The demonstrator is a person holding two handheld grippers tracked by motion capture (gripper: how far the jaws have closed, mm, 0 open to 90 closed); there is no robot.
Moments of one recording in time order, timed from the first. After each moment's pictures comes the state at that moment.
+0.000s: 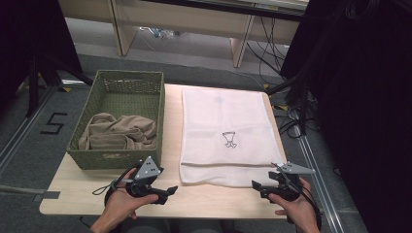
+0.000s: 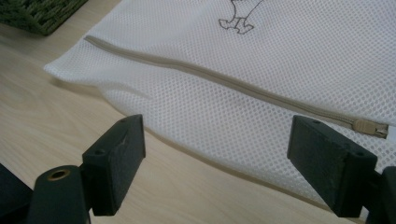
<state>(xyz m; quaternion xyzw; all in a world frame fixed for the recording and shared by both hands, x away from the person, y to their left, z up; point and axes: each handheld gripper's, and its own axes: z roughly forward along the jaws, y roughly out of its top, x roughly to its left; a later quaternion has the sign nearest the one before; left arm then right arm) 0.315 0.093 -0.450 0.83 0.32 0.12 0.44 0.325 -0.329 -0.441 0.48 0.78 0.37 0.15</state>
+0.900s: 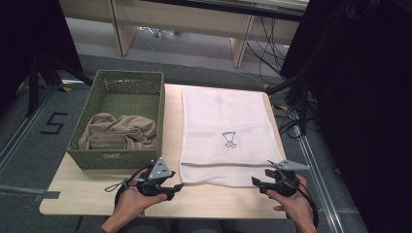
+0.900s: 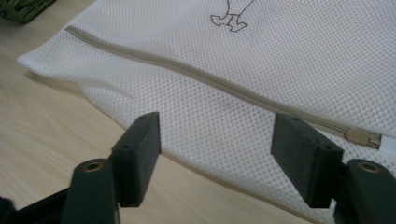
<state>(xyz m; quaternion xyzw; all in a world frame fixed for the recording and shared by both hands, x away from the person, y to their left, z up) 0.324 0.068 -0.461 0.84 0.30 0.12 0.42 0.339 -0.326 -0.447 0.47 0.79 0.35 0.16</state>
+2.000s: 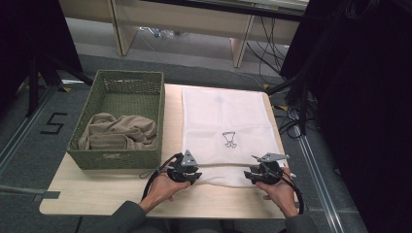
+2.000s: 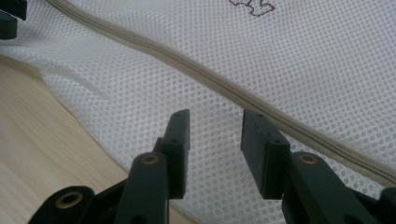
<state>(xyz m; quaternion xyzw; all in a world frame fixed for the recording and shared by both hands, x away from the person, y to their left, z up) 0.384 0.006 -0.500 0.86 0.29 0.10 0.40 0.382 -0.308 -0.479 0.44 0.83 0.31 0.15</state>
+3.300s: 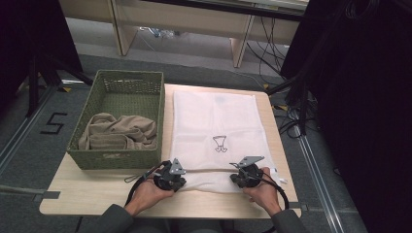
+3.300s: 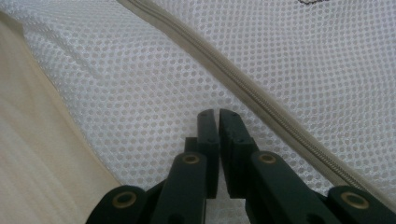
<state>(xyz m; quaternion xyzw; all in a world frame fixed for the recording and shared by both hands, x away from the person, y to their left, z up) 0.359 0.044 -0.503 0.90 0.28 0.09 0.34 0.381 -0.259 -0.492 0.35 0.90 0.25 0.12</state>
